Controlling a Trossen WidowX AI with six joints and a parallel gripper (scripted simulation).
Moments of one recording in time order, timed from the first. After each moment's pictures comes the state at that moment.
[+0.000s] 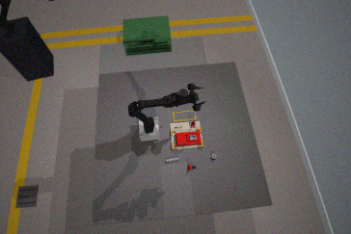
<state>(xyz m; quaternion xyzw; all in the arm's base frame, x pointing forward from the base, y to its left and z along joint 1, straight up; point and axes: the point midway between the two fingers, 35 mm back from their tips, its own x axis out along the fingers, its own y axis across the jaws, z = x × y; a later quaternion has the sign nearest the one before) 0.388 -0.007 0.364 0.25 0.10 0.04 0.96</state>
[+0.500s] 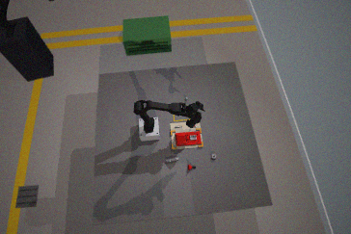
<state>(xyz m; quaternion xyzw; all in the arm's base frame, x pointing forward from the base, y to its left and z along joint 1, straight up) 0.371 -0.079 0.203 0.42 0.30 -0.19 0.83</state>
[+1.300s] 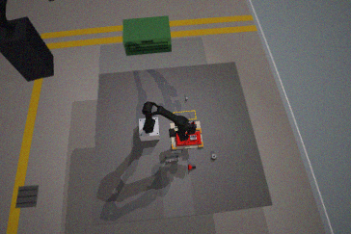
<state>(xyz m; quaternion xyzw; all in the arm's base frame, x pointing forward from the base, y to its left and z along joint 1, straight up) 0.237 -0.122 0.046 0.54 0.45 -0.52 0.48</state>
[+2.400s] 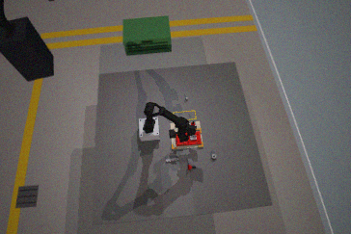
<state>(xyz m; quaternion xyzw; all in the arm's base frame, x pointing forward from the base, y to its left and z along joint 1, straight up) 0.236 -0.124 0.027 0.54 0.46 -0.53 0.48</state>
